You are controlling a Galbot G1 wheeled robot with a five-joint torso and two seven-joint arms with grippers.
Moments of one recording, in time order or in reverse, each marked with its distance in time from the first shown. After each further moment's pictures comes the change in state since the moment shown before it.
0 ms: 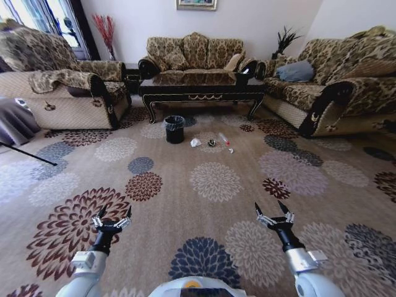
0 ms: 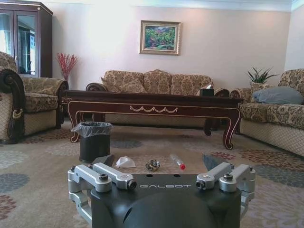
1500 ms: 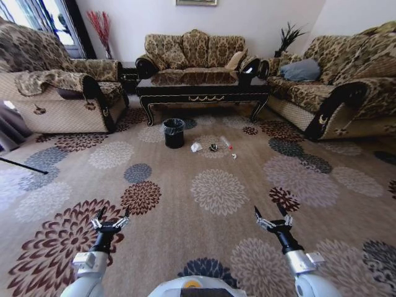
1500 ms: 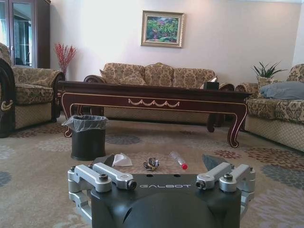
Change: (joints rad) left arm -0.025 -0.009 0.020 0.053 -0.025 -0.045 -0.025; right arm 0.024 -0.005 0.010 -0.082 -0.007 0.041 -0.044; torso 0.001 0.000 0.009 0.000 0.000
